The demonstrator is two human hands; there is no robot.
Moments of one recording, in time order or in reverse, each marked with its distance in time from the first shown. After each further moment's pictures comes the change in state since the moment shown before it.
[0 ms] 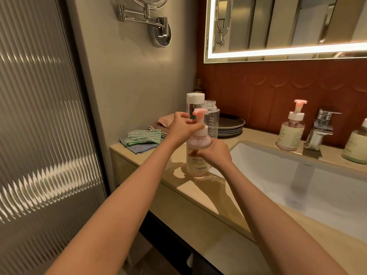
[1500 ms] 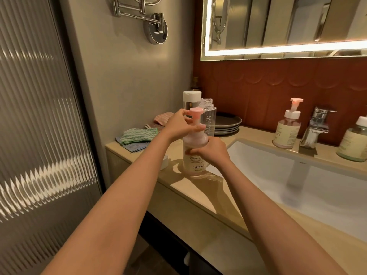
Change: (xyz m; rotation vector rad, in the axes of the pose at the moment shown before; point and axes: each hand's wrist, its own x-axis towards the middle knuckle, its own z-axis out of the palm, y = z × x) left_hand 0.007 0.004 -0.006 0.137 -0.173 -0.016; right_hand 0.006 0.004 -0.001 0.005 -0.043 0.000
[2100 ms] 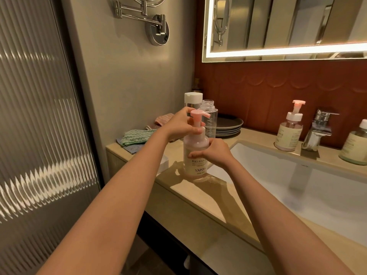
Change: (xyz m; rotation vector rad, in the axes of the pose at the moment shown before) left_hand 0.006 0.006 -0.006 0.009 -0.136 0.046; right_hand 0.005 0.002 -0.012 0.033 -0.127 -0.035
